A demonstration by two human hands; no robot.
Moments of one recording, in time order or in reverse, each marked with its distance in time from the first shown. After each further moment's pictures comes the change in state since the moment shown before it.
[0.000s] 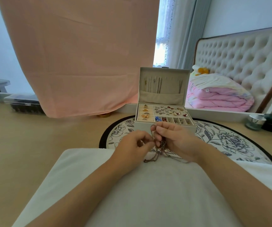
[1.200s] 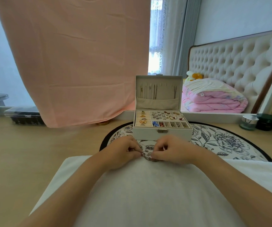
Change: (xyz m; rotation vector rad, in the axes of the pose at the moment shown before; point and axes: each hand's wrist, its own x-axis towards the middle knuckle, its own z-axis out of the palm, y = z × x) left_hand 0.020 -0.024 -0.038 0.367 -0.346 0.037; right_hand -0.011 -0.006 0.003 -1.073 0.047 0.122
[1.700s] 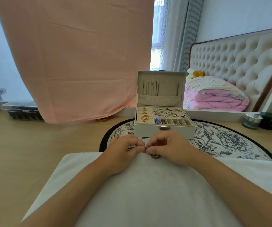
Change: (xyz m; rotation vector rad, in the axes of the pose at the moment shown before) left_hand -0.012 -0.001 0.016 -0.177 0.172 0.044; right_hand 0.007 -0.001 0.022 0.493 0.138 -0.128
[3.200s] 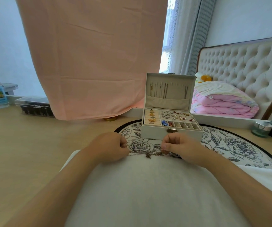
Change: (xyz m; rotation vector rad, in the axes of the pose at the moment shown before) left_hand -0.008 -0.015 -0.045 0.469 -0.027 -0.269; right_hand 0.004 0.010 -0.020 -0.076 -0.066 0.093
